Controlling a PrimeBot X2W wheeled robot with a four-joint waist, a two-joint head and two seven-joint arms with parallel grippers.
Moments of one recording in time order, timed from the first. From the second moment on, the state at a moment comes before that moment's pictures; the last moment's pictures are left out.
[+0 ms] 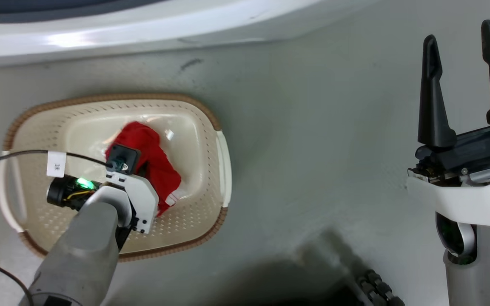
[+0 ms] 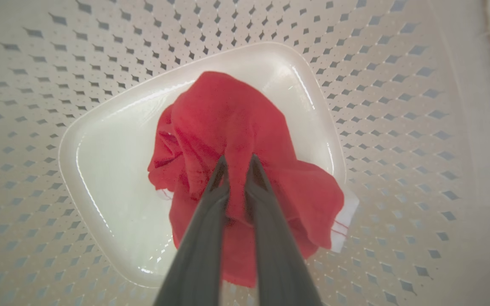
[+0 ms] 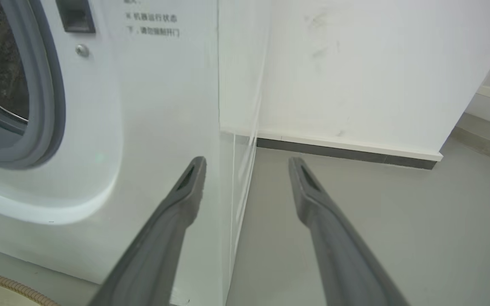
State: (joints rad) left arm -0.79 0.24 -0.49 1.19 -0.27 -0.11 -0.19; right arm -0.37 -0.05 0.06 -0.24 0.04 0.13 -0.26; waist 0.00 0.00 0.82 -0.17
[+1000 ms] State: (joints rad) left arm -0.62 0.18 -0.48 1.04 -0.31 -0.08 -0.26; right arm -0.24 -0.05 0.04 -0.18 -0.01 0.13 -0.26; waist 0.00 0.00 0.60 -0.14
